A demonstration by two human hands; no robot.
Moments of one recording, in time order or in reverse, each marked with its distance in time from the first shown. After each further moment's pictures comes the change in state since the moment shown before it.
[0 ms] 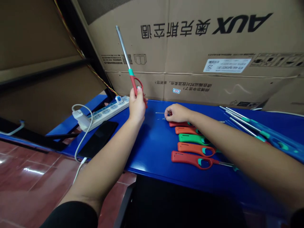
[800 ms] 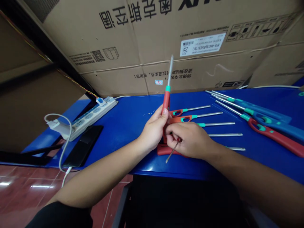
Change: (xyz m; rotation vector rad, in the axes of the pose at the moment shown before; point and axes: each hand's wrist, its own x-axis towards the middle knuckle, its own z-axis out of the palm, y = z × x) left_hand -0.133 0.007 0.043 -0.176 -0.652 -0.414; right_hand -0.156 -0.049 0.025 -0.048 0.507 -0.221
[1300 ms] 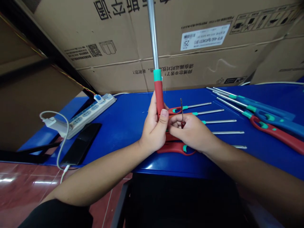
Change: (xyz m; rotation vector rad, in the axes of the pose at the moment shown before) left_hand -0.005 -0.009 -0.002 0.384 -0.002 0.547; right_hand 0.016 -0.008 -0.008 0.720 -0.081 0.804
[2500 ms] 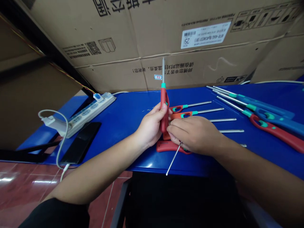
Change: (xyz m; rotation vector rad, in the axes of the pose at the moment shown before) left_hand 0.014 0.011 -0.002 -0.632 0.055 -0.713; right_hand -0.009 0.008 -0.021 -1.033 -0.015 -1.013
